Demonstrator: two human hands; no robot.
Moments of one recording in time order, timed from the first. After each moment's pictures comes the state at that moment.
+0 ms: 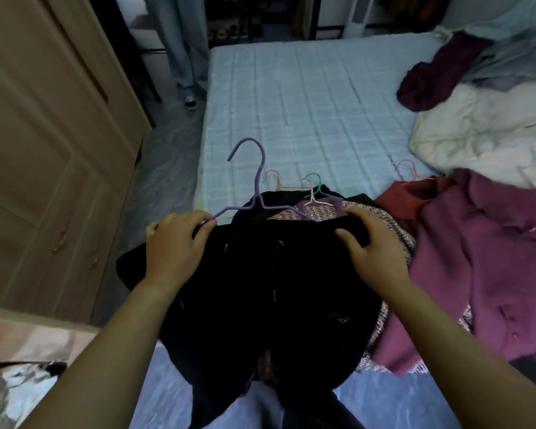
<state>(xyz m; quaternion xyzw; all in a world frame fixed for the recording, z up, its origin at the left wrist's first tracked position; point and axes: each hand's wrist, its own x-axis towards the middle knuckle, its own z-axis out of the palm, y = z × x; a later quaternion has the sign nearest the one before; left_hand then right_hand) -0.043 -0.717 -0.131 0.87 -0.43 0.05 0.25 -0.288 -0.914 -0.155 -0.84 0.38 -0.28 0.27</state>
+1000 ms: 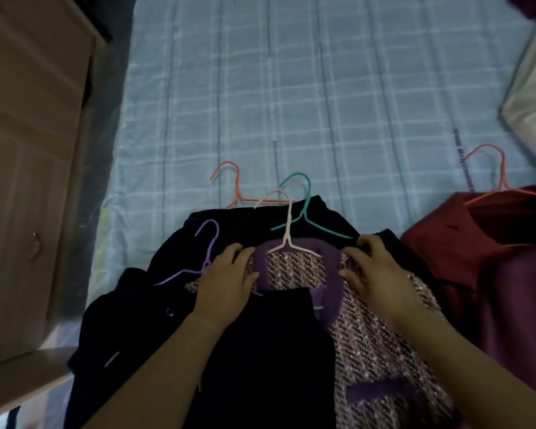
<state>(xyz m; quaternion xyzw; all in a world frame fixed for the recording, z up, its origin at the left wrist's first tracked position) -0.026 -1.018 -0.394 0.87 -0.42 -0.26 0.07 -0.229 -1.214 -0.402 -0.91 0.31 0.03 0.27</state>
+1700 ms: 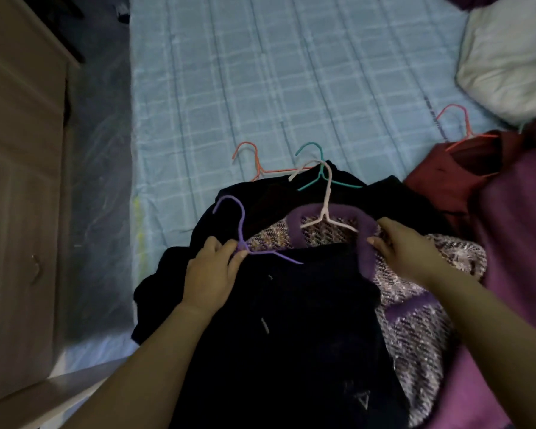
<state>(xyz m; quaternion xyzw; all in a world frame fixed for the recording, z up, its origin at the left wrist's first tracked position) 0.018 -0.898 -0.359 0.85 -0.46 -0.20 0.15 -0.243 -1.119 -0.339 -0.87 0.41 0.04 0.28</state>
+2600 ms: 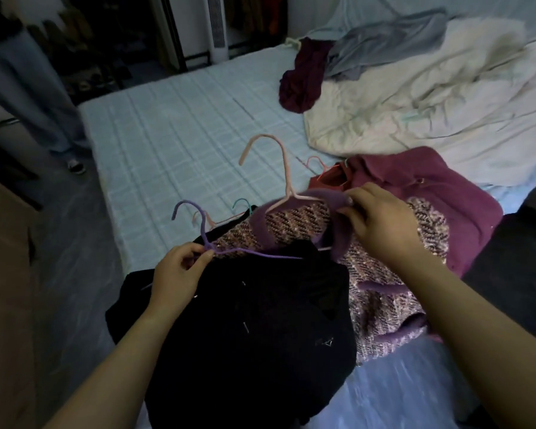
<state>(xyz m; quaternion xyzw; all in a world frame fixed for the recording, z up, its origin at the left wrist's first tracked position) -0.029 -0.826 -0.152 0.75 -0.46 -0.24 0.41 -0.331 -0.943 -0.084 -0.83 0.47 -0.29 -0.02</state>
